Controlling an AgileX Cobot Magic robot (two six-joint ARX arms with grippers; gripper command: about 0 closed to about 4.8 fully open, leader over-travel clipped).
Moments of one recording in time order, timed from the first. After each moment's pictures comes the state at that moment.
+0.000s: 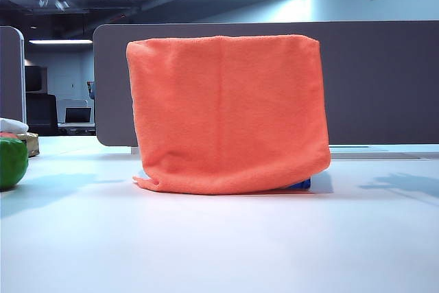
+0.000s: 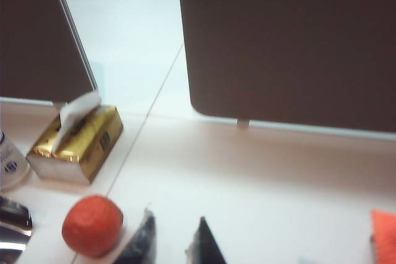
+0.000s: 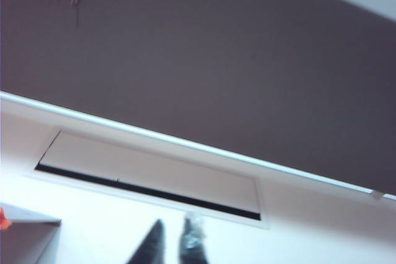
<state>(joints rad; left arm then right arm) -0.32 1.27 1.10 -0.04 -0.50 -0.06 0.32 1.19 0.91 0.19 0.38 -0.27</state>
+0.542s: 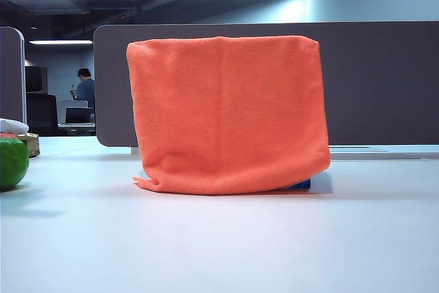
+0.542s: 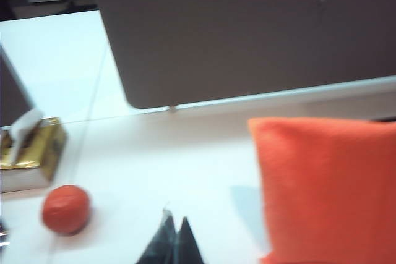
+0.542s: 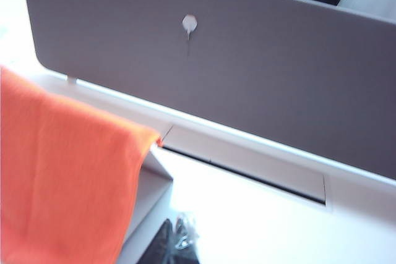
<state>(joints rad) -0.32 0.83 1.07 -0.44 -0.16 0.02 0.32 0.62 0.91 -0.39 0.05 -0.16</state>
